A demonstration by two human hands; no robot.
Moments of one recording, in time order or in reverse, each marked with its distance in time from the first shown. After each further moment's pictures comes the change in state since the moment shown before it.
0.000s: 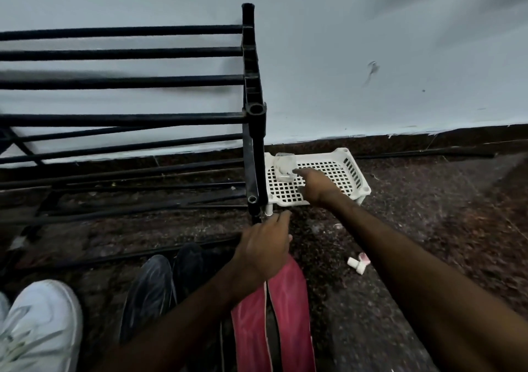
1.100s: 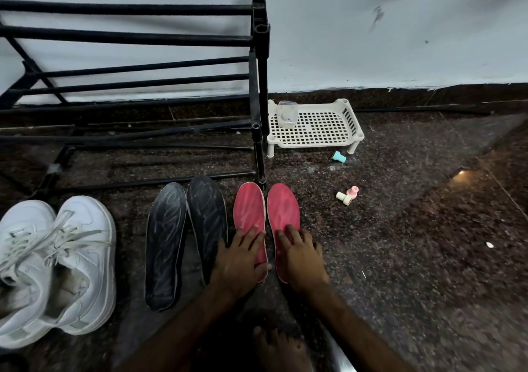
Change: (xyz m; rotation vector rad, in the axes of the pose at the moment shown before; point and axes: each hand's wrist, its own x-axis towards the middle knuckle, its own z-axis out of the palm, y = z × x) left_hand -0.157 -0.030 0.113 0.258 -0.260 -0.108; right_hand -0.269 -0.046 0.145 -0.134 -0.127 -0.005
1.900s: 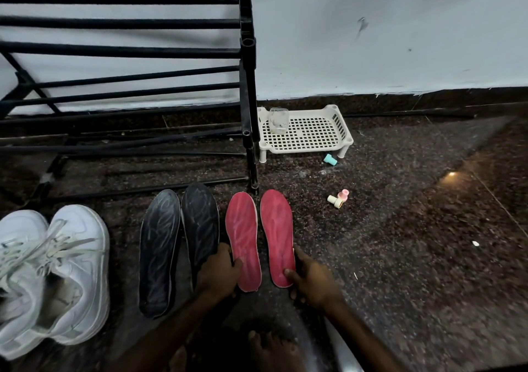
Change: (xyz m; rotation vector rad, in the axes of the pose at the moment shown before) left_hand -0.007 -0.016 0.006 -0.625 0.066 -0.378; right_hand -0.029 0.038 0.014 0.745 -0.102 0.215
